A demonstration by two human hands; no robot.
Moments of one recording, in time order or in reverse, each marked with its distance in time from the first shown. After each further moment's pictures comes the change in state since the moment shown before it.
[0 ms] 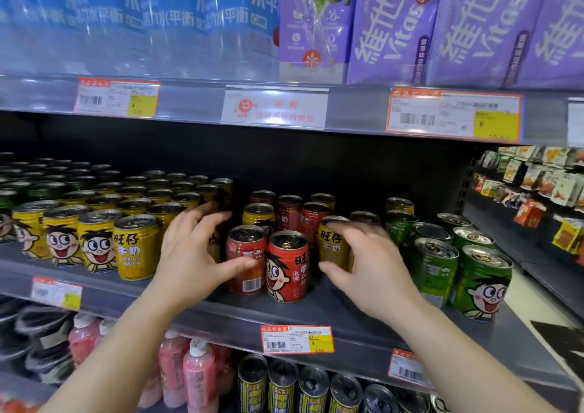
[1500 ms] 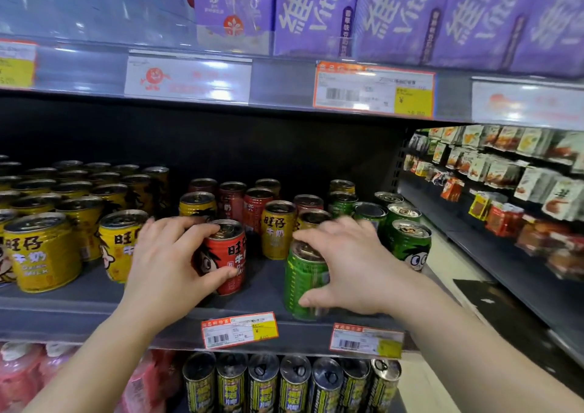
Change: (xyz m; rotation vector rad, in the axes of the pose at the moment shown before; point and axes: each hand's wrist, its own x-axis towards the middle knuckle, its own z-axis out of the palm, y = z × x) left_hand -0.011 0.032 0.039 0.099 0.016 0.307; right_hand -0.022 0.017 -0.047 -0.346 -0.328 -0.119
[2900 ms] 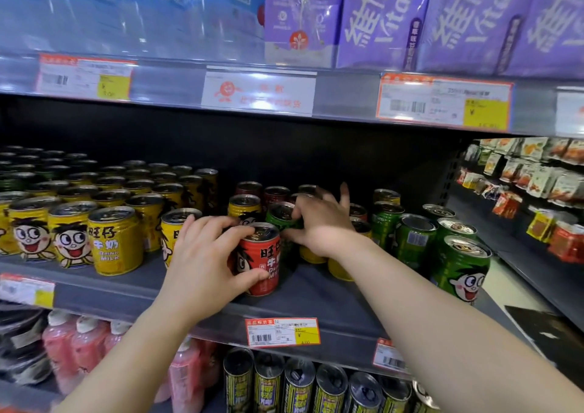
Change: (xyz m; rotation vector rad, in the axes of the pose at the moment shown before) left_hand -0.006 -0.009 -0.012 0.010 -0.002 -0.019; right_hand 0.128 -0.032 0.034 0.124 0.113 0.127
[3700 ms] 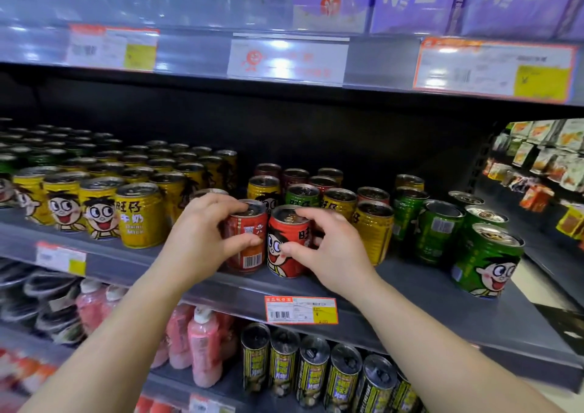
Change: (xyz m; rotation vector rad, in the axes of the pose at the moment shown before) left_hand -0.002 -0.024 -0.021 -0.274 -0.042 -0.173; right_hand -0.070 -0.021 0.028 0.718 0.120 0.005
